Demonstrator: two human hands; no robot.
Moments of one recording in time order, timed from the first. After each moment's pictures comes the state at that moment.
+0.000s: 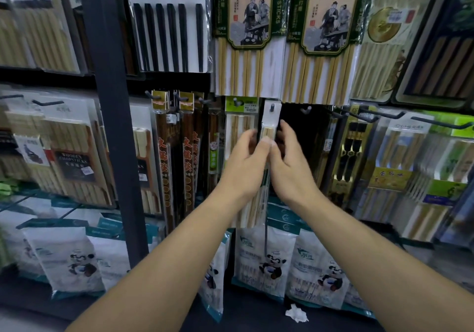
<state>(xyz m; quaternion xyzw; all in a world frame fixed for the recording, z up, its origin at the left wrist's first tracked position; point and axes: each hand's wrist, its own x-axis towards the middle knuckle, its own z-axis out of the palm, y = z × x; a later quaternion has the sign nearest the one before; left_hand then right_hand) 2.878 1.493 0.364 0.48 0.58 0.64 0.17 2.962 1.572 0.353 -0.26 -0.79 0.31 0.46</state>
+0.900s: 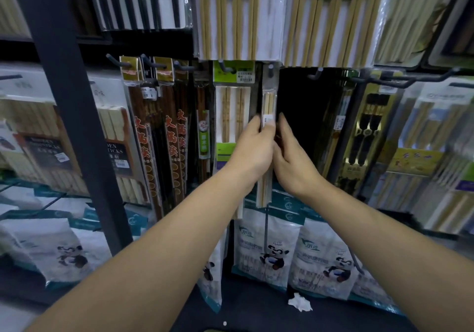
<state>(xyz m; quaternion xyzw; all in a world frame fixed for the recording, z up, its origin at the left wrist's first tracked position) 2.875 1.553 0.347 0.45 0.57 0.64 0.24 2.958 1.644 0.306 -0.23 -0.84 0.31 0.37</state>
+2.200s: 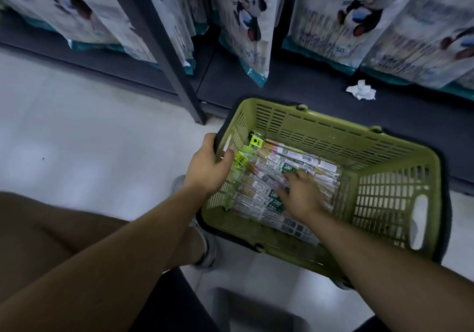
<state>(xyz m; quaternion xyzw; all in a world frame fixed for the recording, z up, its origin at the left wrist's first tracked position) 2.888 1.293 -0.090 0.24 0.85 0.36 0.30 3.093 1.423 -0.178 -0.40 -0.86 0.27 -0.16</state>
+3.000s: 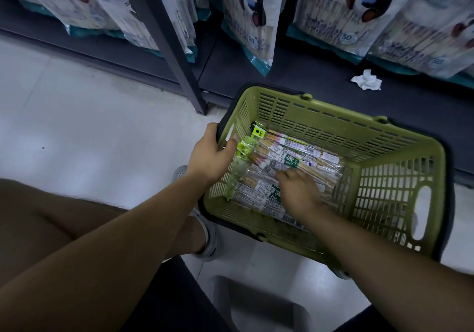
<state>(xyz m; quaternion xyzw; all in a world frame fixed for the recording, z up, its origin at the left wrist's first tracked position) 2.886 1.293 -0.094 0.23 0.84 0.38 0.31 3.092 1.404 -0.171 -0.30 -0.92 0.17 -0.20</state>
